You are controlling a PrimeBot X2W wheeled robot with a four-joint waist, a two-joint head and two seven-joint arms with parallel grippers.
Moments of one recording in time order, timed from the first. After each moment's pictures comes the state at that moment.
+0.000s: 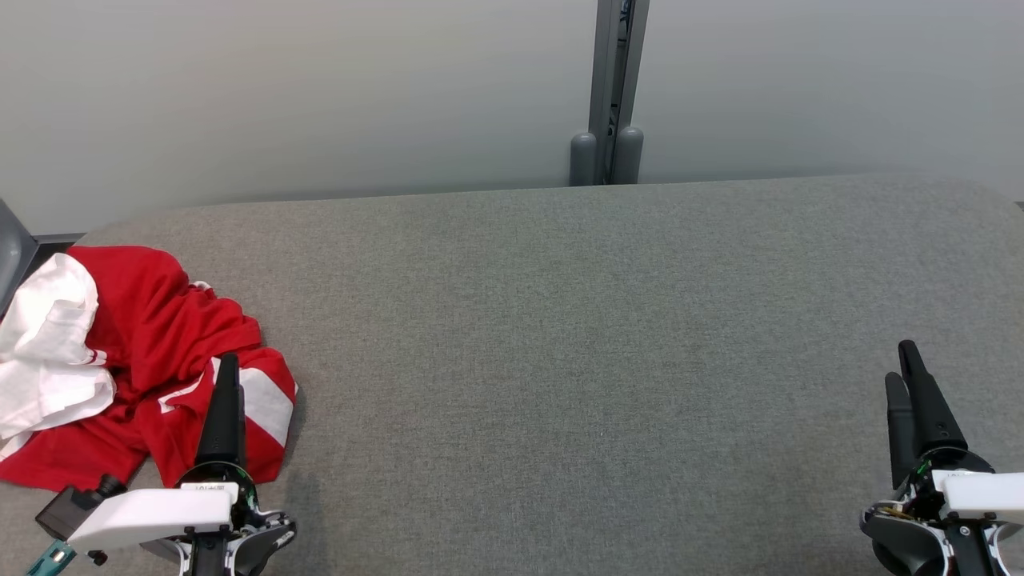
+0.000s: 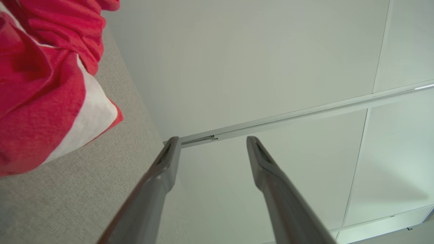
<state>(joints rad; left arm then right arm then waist) -0.07 0.03 0.03 0.21 -1.48 -0.13 -0.02 -0.05 -0.06 -0.06 0.14 1.53 0.13 -0.01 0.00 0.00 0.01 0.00</state>
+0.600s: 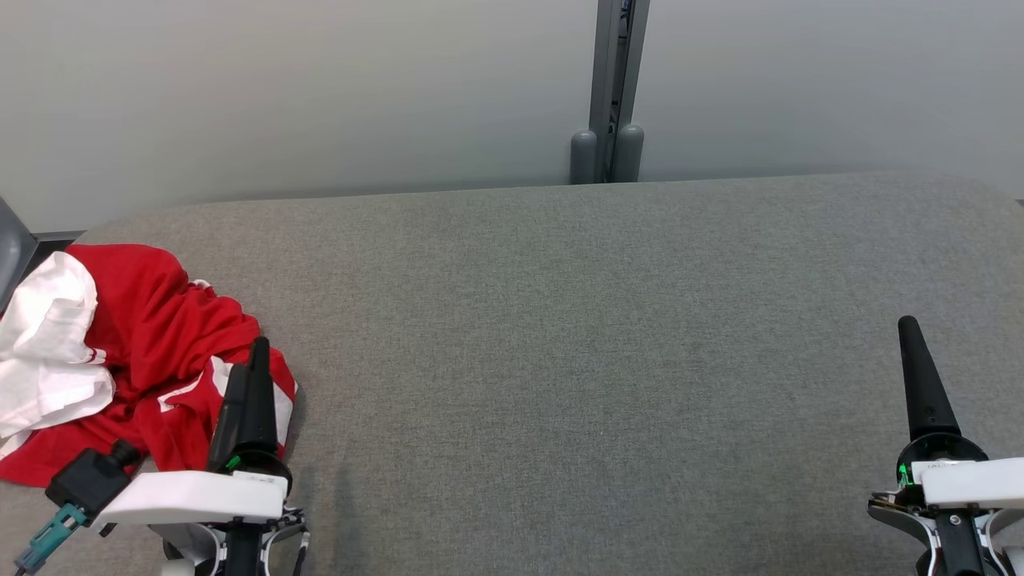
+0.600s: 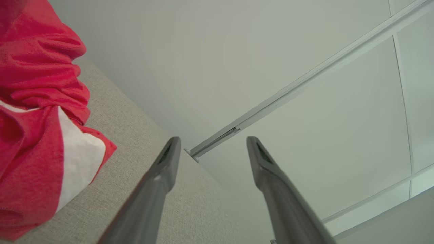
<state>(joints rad) -0.07 0.04 -0.01 0.15 -1.08 -0.08 -0.08 -0.06 -0.07 -0.04 0.07 1.23 0.13 -0.08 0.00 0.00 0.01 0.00</state>
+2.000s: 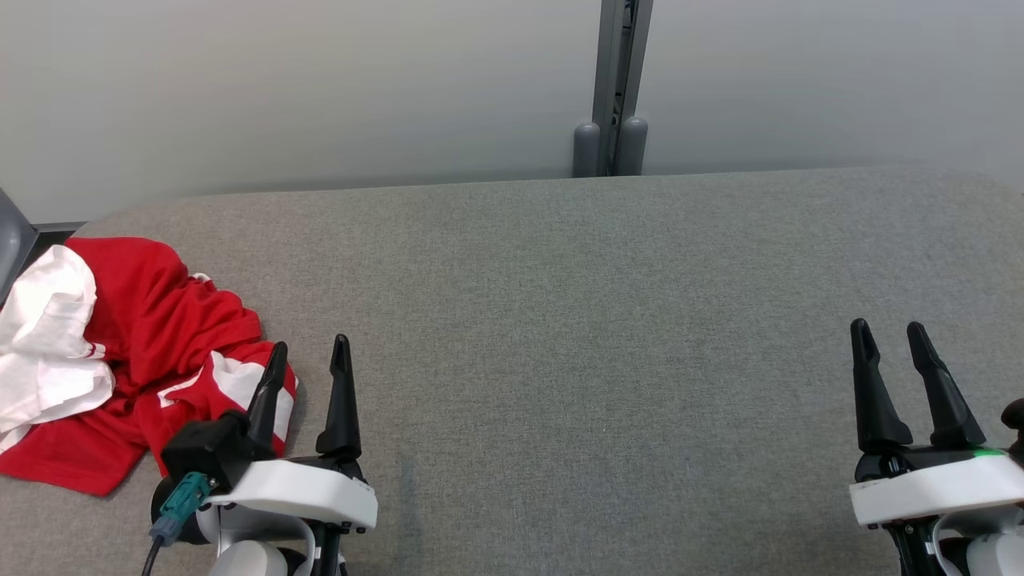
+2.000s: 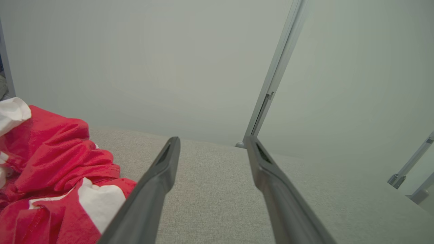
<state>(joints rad) -0.10 0.04 -0.16 0.16 -0.41 0.09 -0.19 -0.07 -0.12 0.01 0.09 0.50 0.13 -0.19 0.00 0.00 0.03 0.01</state>
